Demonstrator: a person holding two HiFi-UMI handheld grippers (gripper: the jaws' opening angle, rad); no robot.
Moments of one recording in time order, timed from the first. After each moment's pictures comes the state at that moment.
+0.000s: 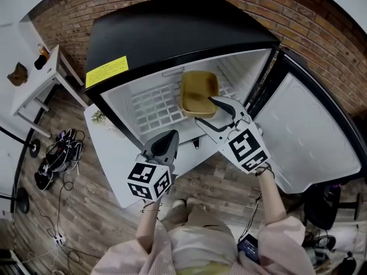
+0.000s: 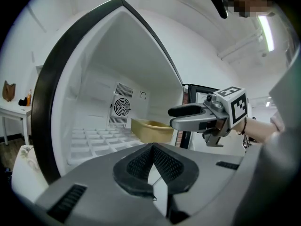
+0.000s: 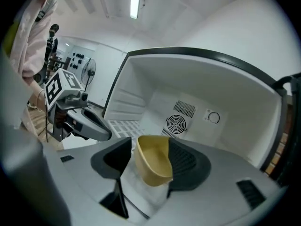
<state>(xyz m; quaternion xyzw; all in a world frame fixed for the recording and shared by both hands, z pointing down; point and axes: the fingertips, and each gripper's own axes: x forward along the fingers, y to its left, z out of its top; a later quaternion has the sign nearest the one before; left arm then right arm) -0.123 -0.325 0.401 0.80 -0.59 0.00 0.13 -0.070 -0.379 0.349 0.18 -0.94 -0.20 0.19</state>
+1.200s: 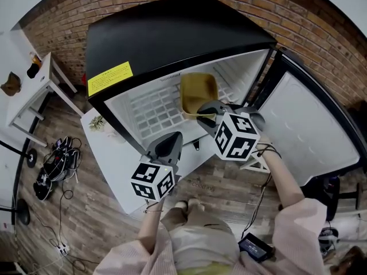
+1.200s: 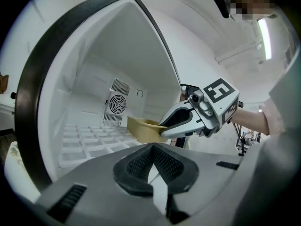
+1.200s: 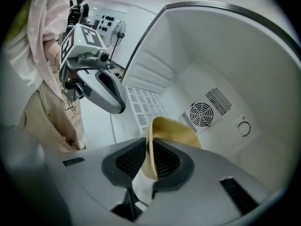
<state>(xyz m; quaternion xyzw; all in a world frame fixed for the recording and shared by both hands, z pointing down) -0.121 -0.332 0.404 0.82 -0.55 0.00 0.15 -0.085 -0.383 0.401 0.07 -0.85 -0.29 0.43</state>
